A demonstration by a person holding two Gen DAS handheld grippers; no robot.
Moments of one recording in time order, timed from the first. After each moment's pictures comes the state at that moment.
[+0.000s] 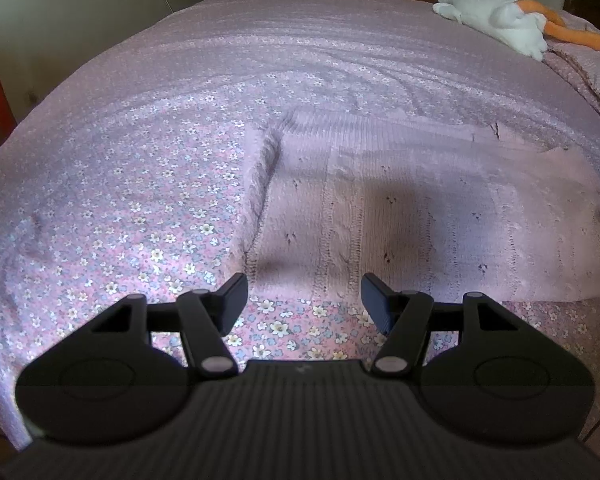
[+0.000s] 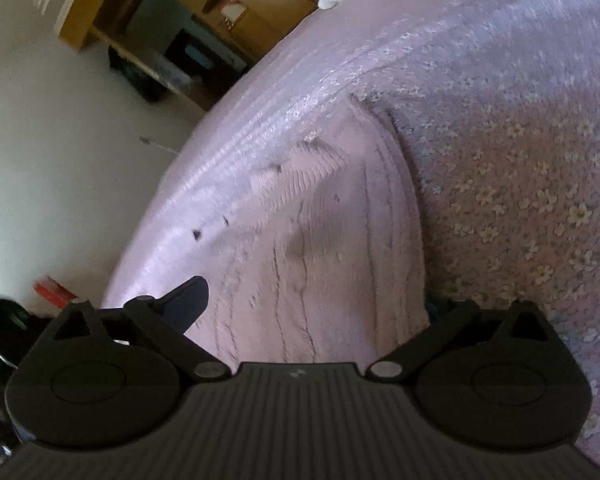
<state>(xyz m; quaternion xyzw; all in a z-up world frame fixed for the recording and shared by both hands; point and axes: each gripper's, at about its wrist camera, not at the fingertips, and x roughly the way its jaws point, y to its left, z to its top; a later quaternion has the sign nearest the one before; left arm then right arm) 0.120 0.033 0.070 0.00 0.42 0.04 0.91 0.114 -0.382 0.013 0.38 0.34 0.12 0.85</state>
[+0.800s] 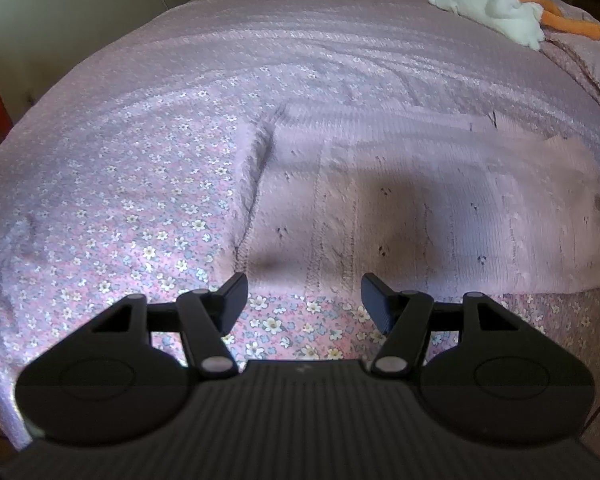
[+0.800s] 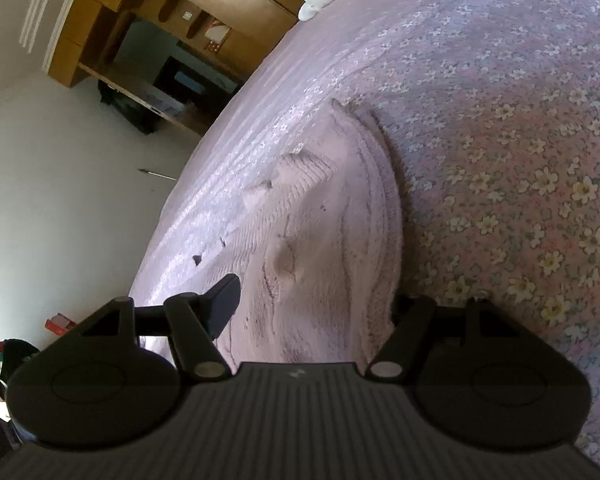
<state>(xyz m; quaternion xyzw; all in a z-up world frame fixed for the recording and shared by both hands) 0.125 0.030 0.064 0.01 0.43 0.04 0.90 0.122 -0.382 -0.002 0.42 0.32 0.10 0.84</state>
